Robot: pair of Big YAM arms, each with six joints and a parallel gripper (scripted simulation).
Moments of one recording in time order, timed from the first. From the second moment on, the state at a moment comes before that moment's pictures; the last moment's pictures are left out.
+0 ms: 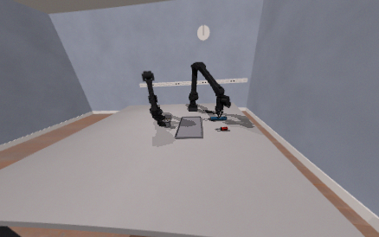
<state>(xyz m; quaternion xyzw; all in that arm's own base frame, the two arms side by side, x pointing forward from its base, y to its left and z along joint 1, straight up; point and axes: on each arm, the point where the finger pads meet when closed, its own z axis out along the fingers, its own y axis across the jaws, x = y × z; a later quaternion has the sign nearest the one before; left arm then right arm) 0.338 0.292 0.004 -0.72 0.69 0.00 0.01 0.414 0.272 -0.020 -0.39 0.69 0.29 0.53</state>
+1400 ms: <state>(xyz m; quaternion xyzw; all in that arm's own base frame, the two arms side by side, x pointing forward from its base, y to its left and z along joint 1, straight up) 0.336 0.290 0.034 -0.72 0.69 0.00 0.00 0.414 0.272 -0.020 -0.39 0.69 0.29 0.53</state>
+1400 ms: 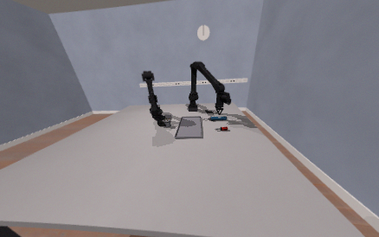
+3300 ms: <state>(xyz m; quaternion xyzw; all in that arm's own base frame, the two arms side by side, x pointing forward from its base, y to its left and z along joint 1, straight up) 0.336 0.290 0.034 -0.72 0.69 0.00 0.00 0.414 0.272 -0.020 -0.39 0.69 0.29 0.53</state>
